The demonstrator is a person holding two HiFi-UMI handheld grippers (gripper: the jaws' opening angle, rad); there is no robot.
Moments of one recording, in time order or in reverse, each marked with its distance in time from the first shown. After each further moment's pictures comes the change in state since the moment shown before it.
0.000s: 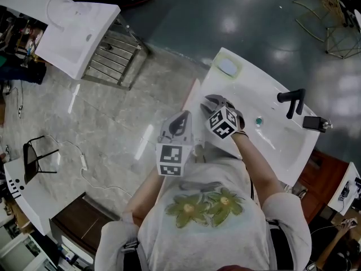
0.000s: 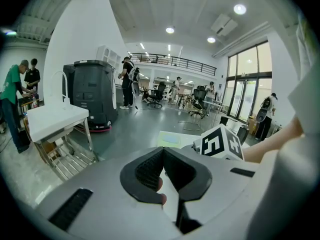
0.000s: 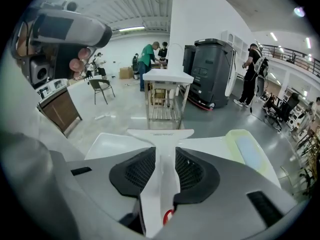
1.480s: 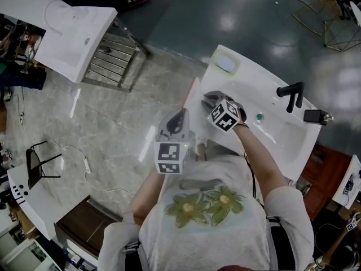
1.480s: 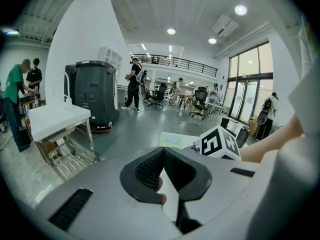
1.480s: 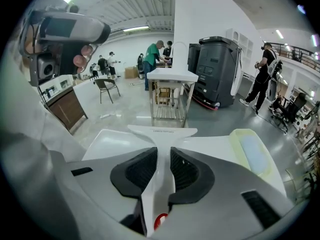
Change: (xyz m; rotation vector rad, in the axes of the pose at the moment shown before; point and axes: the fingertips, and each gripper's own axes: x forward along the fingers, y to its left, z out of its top) left arm -0.005 0.007 0.002 -0.009 -0.010 0.010; right arm 0.006 -0.001 -0.006 -0.026 0.009 0.066
